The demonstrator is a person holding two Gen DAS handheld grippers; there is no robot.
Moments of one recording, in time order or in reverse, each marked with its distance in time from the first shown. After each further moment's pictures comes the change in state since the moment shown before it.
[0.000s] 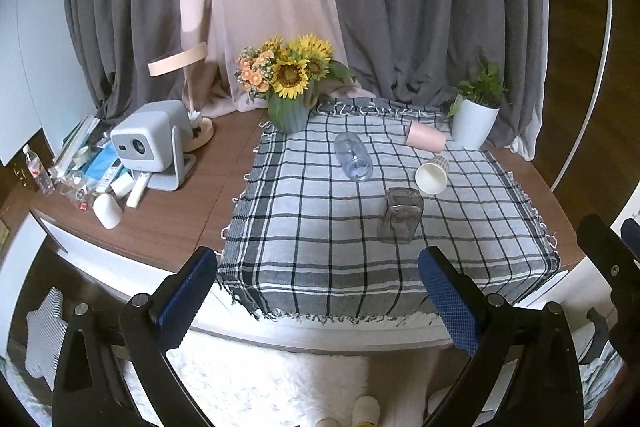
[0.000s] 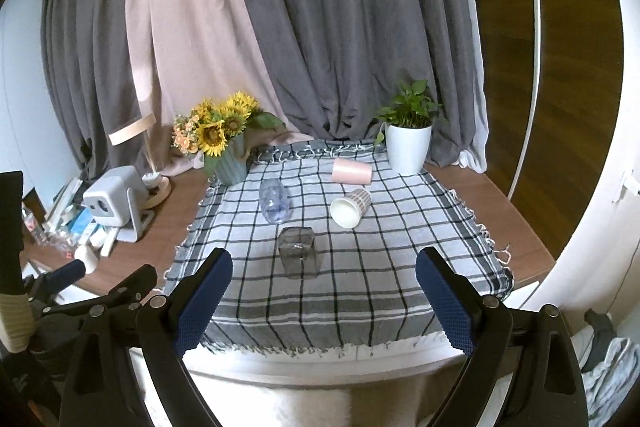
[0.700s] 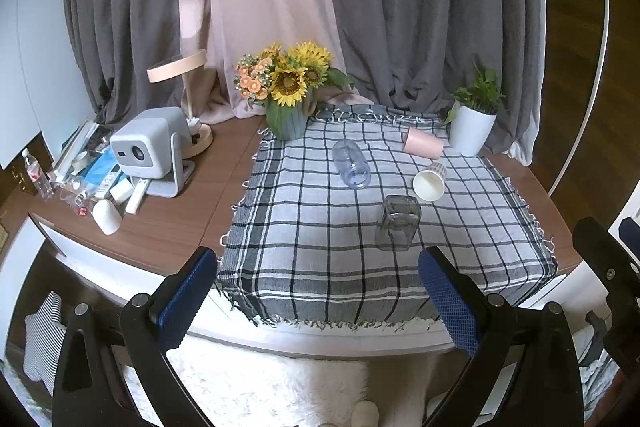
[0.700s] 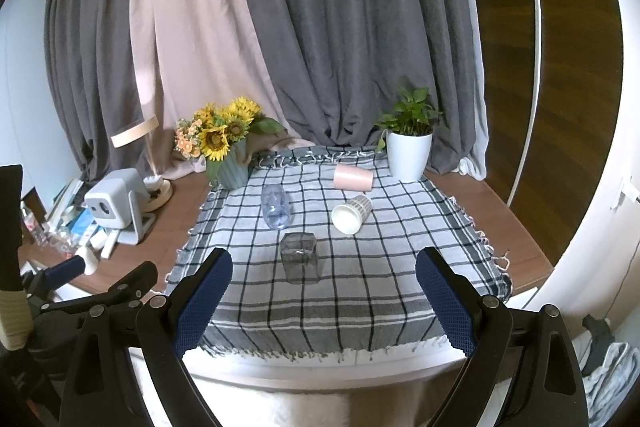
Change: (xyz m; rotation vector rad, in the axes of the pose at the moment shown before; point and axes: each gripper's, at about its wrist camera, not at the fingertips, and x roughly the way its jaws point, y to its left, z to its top) left arm -0.002 -0.002 0.005 0.002 -0.016 -0.006; right arm -0.002 0.002 0.006 -0.010 -0.019 0.003
